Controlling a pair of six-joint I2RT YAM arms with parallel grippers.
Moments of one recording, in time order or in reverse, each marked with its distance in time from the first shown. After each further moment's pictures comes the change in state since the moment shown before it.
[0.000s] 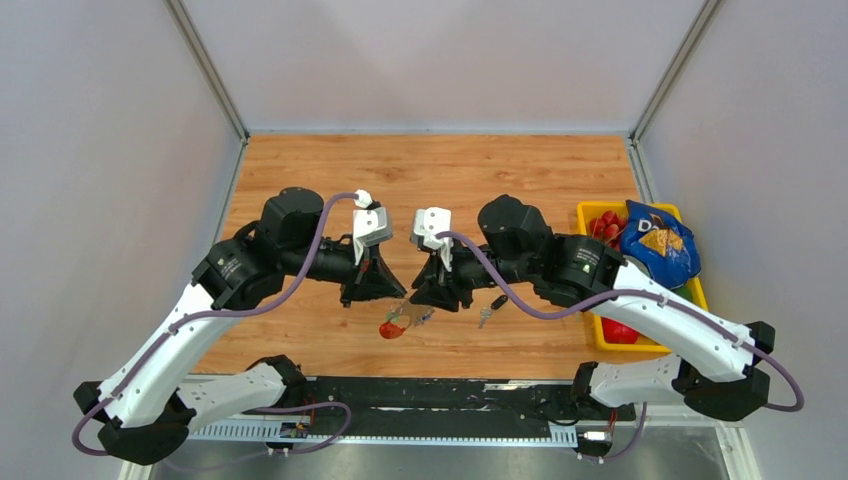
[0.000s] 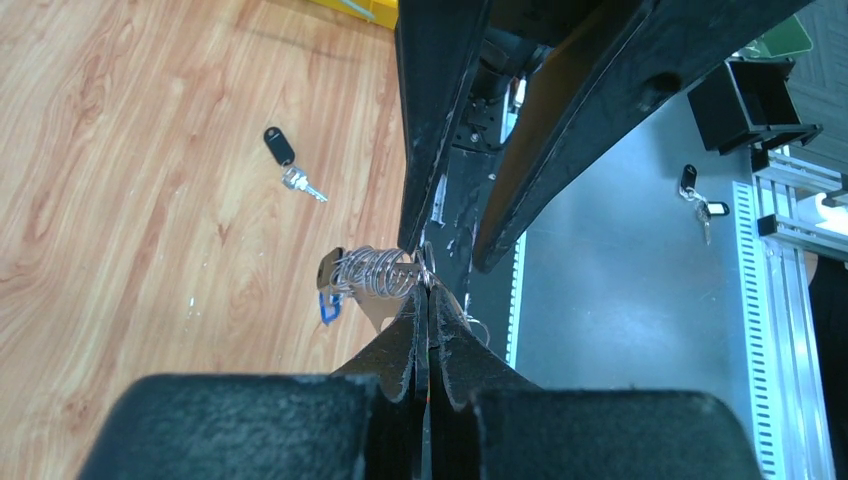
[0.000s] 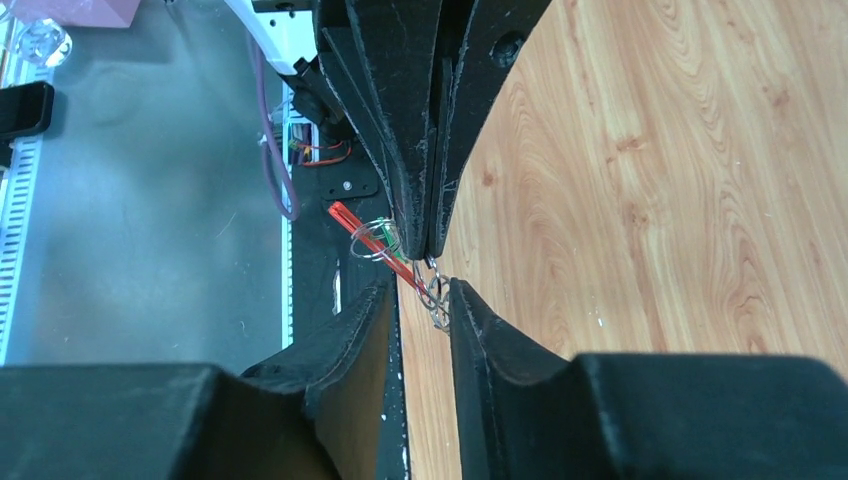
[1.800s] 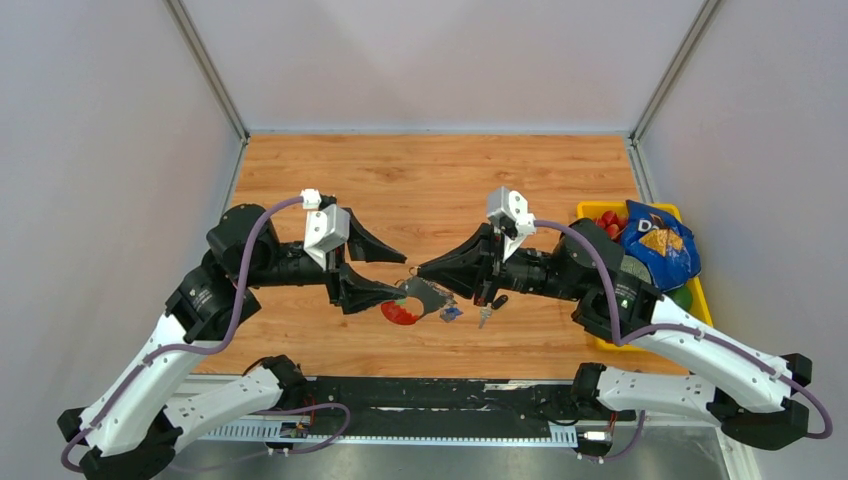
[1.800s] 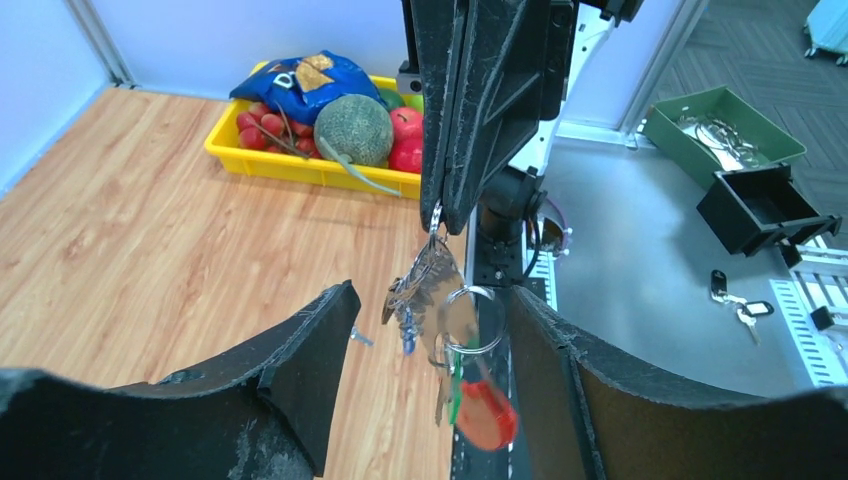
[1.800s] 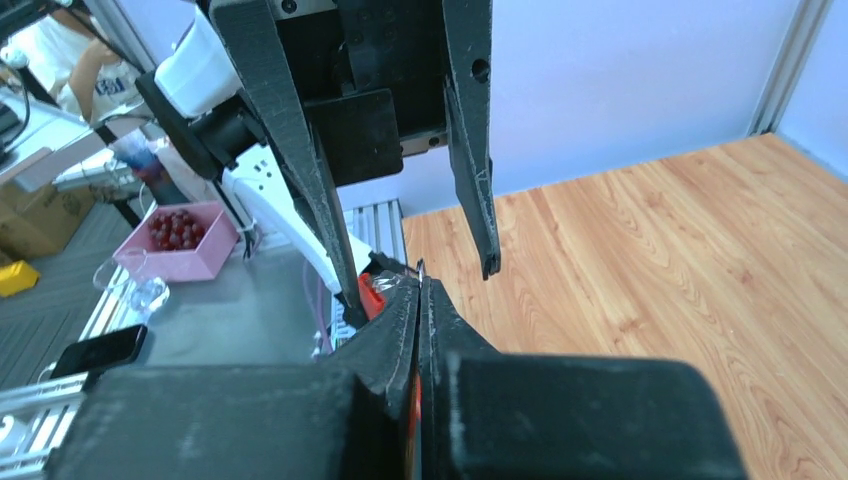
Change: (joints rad) left arm -0.019 -0.159 -0.092 0.374 -0.011 -0.101; right arm -0.003 -0.262 -0.306 0.589 0.043 0.292
